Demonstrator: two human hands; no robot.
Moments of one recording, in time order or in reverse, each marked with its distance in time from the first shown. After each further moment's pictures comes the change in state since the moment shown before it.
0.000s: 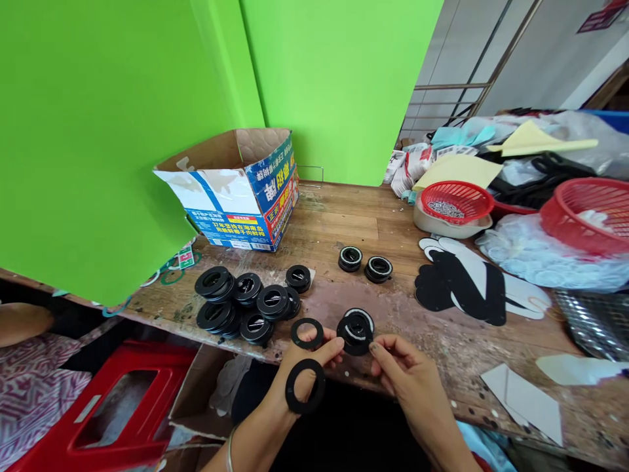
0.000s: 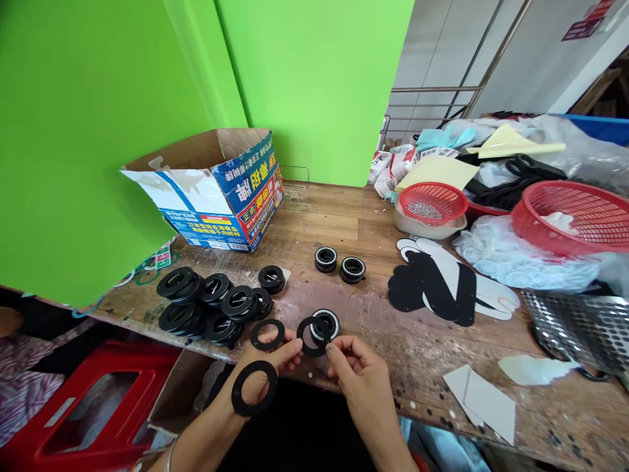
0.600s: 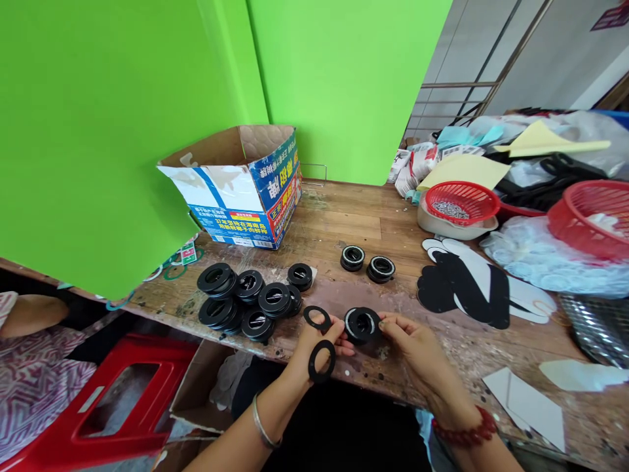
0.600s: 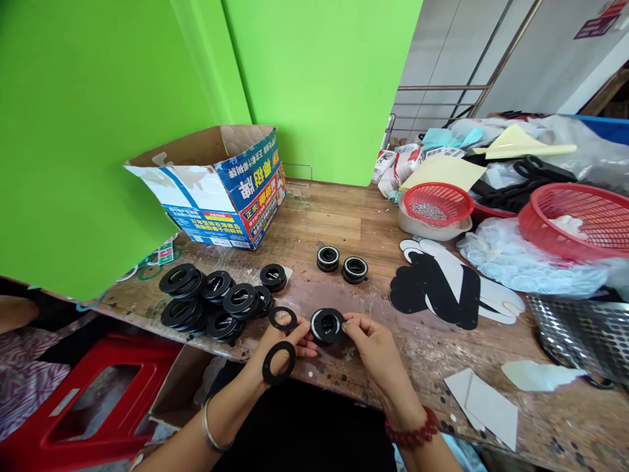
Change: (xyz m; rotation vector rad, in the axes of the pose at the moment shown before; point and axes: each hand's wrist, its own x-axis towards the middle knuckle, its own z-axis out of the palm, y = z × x) left_hand 0.035 -0.015 0.012 -0.089 0.000 -0.046; right_hand 0.056 0.008 -0.023 0.074 0.006 0.060
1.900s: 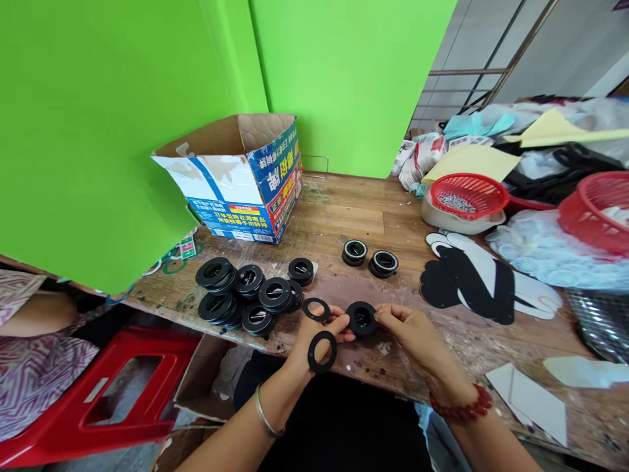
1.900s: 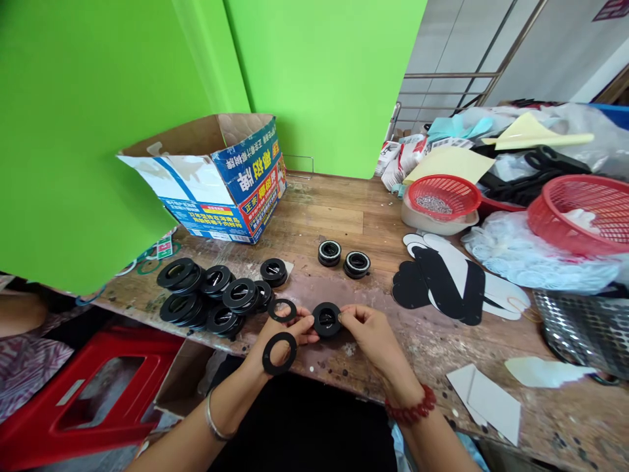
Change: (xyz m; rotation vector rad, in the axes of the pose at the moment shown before) left_hand 0.002 0.008 0.002 -0.081 0.031 0.008; right_hand 0.007 -0.017 0.008 -0.125 -0.075 0.059
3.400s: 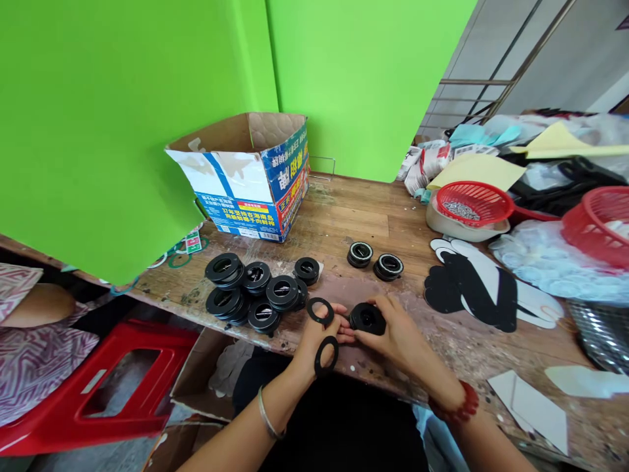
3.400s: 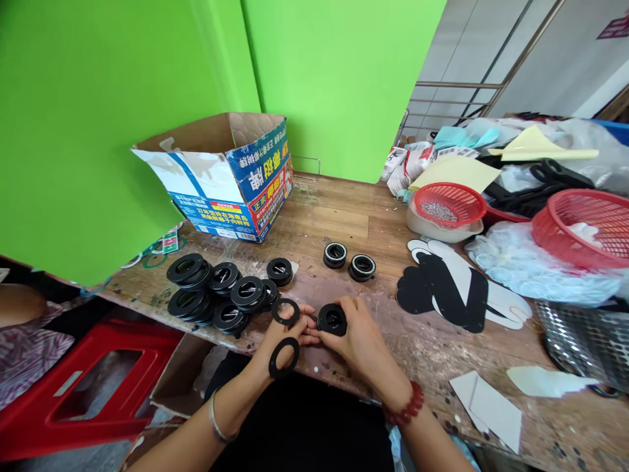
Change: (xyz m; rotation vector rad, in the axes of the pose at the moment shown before) left_hand -0.001 -0.011 -0.011 -0.022 -0.037 0.078; right_hand -0.001 0.000 0.013 -0.807 0.022 -0.531
